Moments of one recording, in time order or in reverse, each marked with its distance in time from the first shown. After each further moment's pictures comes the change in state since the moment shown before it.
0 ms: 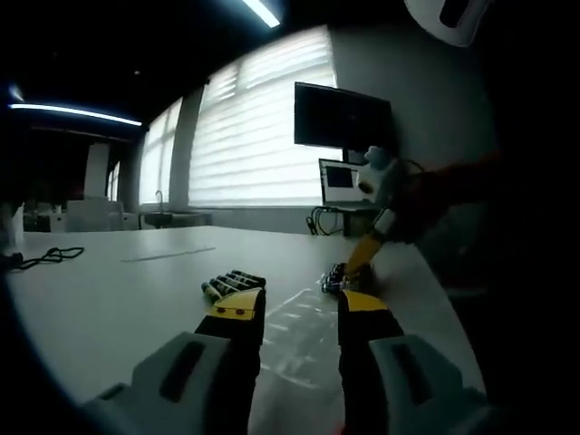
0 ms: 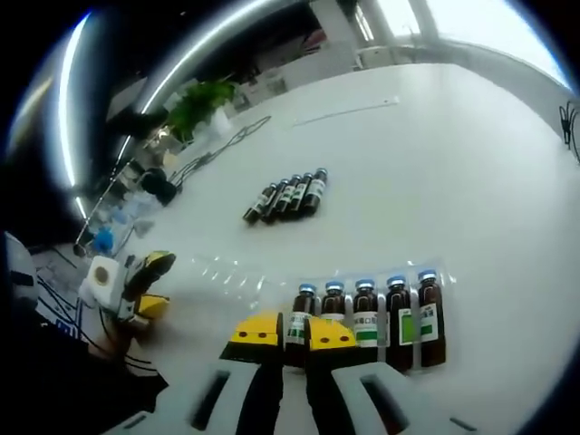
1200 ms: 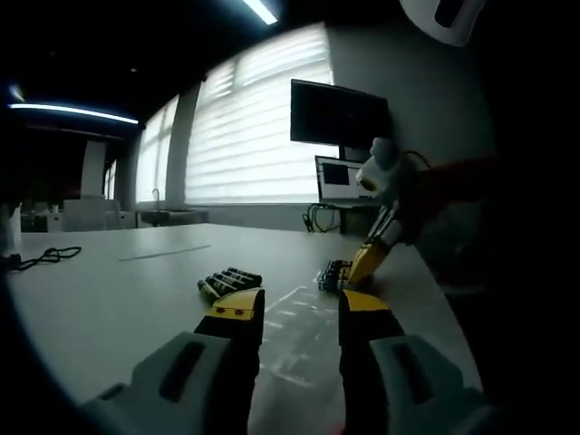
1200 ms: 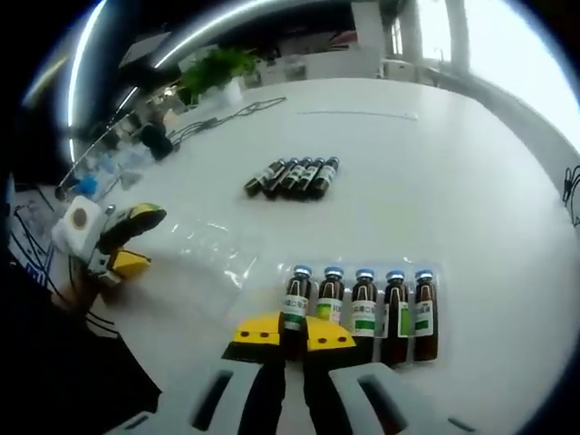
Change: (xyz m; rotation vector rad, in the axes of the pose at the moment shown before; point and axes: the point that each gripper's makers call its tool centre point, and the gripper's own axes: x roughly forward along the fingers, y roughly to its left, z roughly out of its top) left arm 0.001 -0.004 -0.002 0.005 0.017 -0.016; right arm 0.005 0.002 -0.019 -0.205 0.056 -0.115
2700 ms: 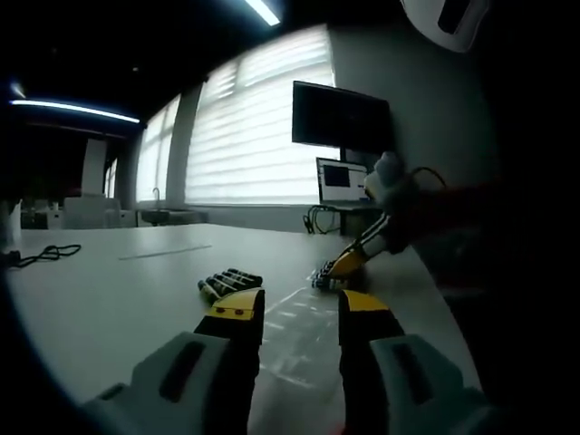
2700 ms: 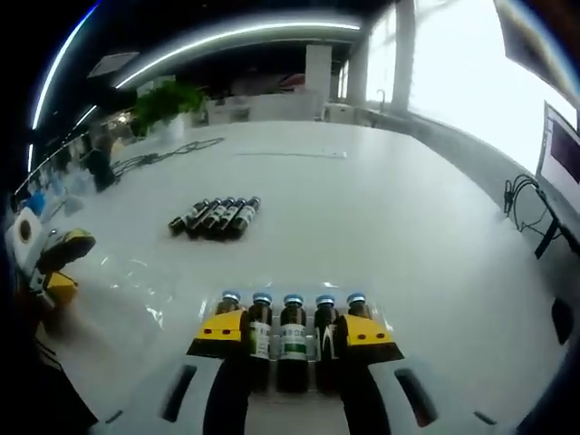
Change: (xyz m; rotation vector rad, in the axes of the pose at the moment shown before) left arm 0.000 0.002 0.001 -0.015 -0.007 0.000; right arm 0.000 -0.065 0.025 0.024 -0.241 -0.328
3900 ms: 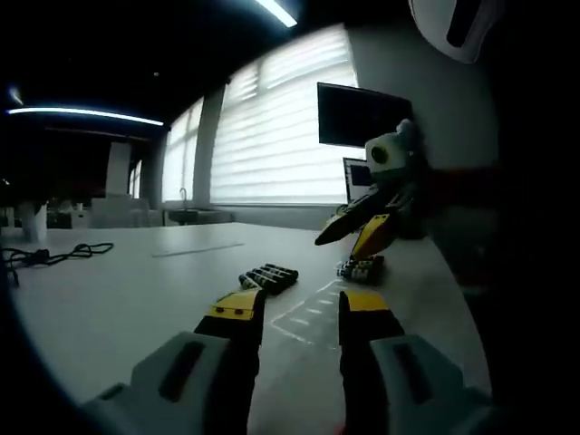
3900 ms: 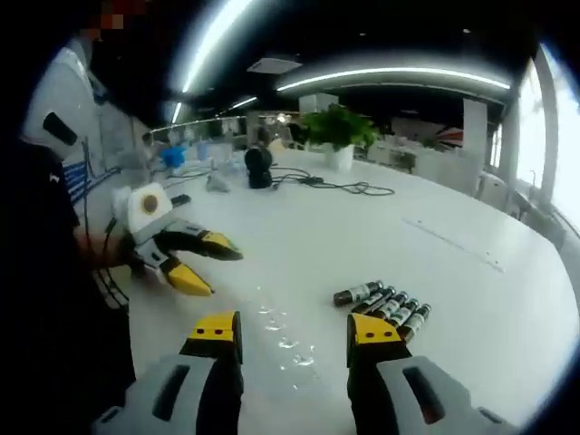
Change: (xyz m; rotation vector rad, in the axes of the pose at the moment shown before) left arm -0.033 0.033 0.003 -0.007 -0.001 0.147; right arm -0.027 0.166 0.056 -0.563 -0.162 0.768
